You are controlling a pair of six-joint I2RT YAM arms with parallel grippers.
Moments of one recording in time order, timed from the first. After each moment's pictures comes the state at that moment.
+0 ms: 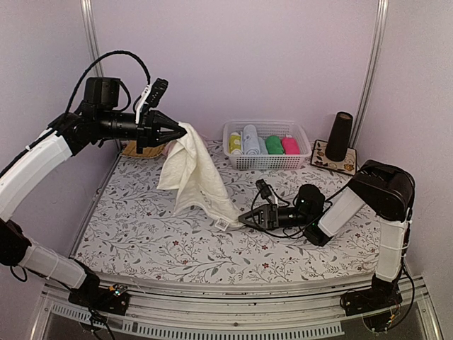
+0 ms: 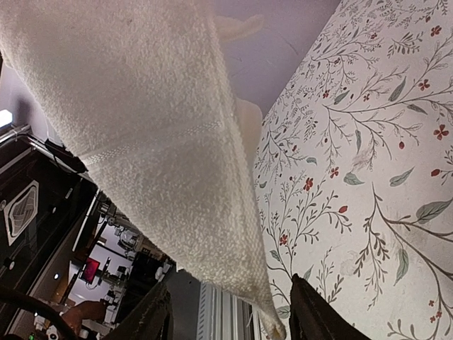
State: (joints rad) left arm -0.49 1.33 1.44 -0.48 0.85 0.35; right arm 0.73 2.00 0.66 1.33 -0.87 1.01
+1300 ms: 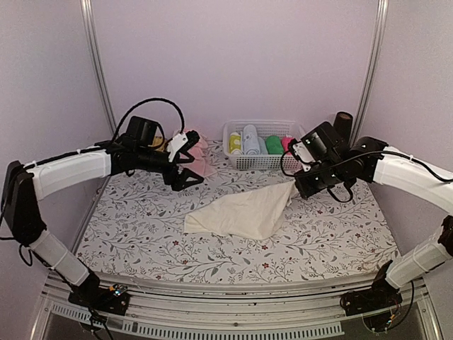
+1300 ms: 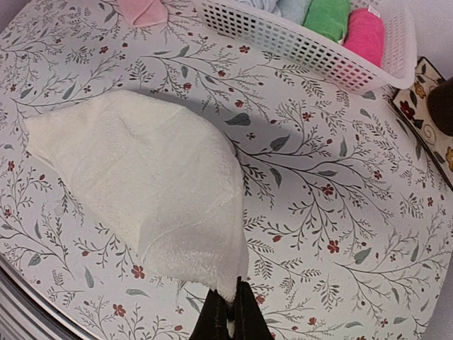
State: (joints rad) left arm -0.52 1.47 1.12 -0.29 0.54 0.45; right arm 0.78 1.40 1.25 -0.78 0.23 0.22
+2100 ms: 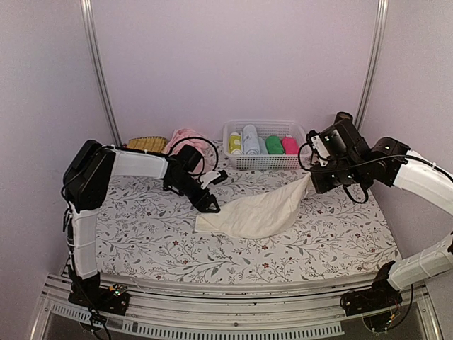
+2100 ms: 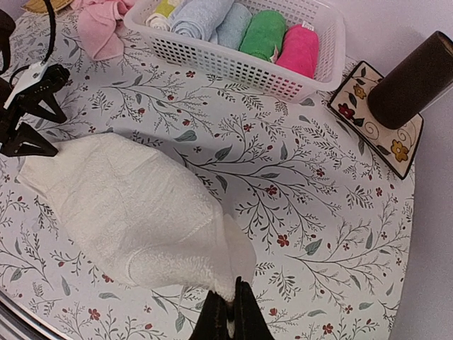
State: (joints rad) left arm -0.58 2.11 1.44 -0.43 0.44 0.33; right arm 0.78 1.26 1.23 -0.84 0.39 0.24
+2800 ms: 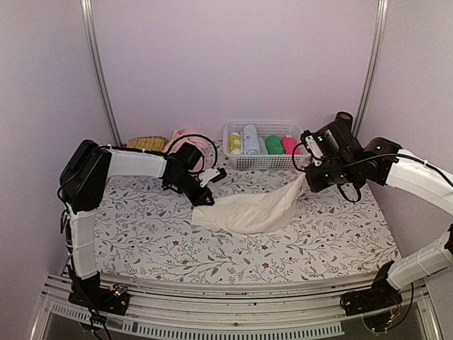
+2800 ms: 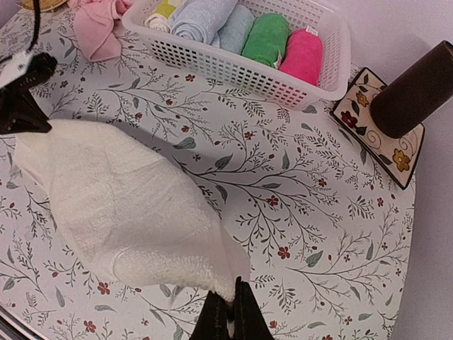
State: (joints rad) left arm -0.59 2.09 1.44 -0.45 0.36 0.32; right arm 0.78 1.29 1.23 -0.79 0.41 0.22
